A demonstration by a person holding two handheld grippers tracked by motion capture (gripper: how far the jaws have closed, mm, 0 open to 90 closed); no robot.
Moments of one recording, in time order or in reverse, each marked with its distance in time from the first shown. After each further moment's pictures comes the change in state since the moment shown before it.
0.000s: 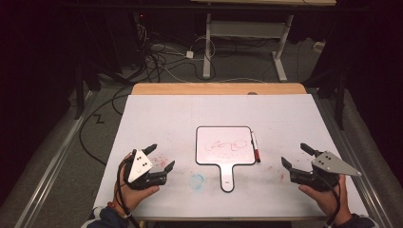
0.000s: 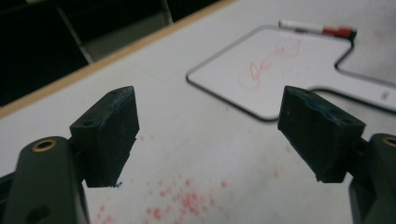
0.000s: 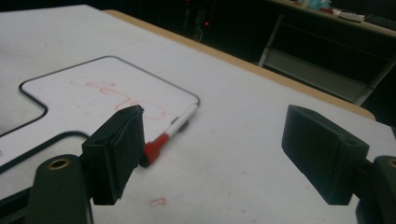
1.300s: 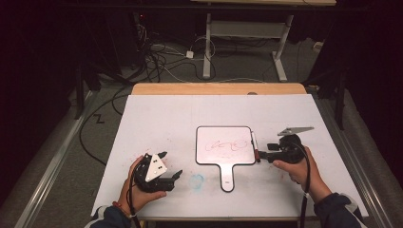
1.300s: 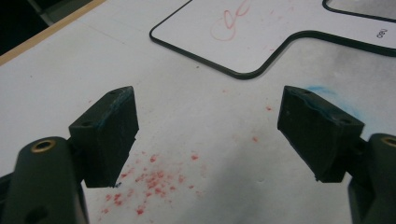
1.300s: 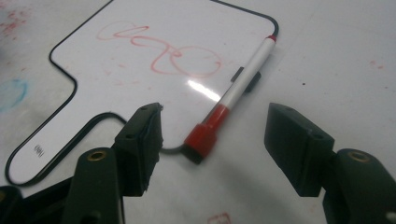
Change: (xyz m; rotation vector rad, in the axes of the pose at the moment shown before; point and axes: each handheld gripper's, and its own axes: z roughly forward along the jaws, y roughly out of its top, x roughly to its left) left arm -0.011 -0.002 0.024 0.137 -0.067 0.066; right arm -0.011 0.016 0.107 0.466 0.329 0.262
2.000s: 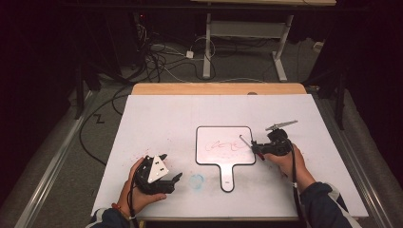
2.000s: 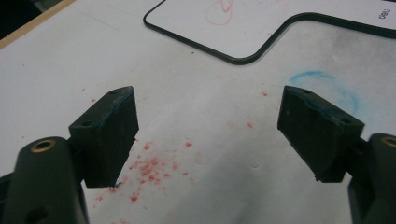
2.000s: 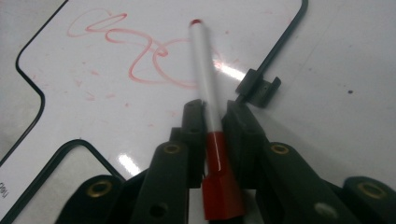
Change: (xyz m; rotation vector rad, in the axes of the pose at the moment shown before) left arm -0.005 -0.001 0.000 0.051 0.000 0.008; right arm -0.012 0.014 0.041 0.074 0.044 0.044
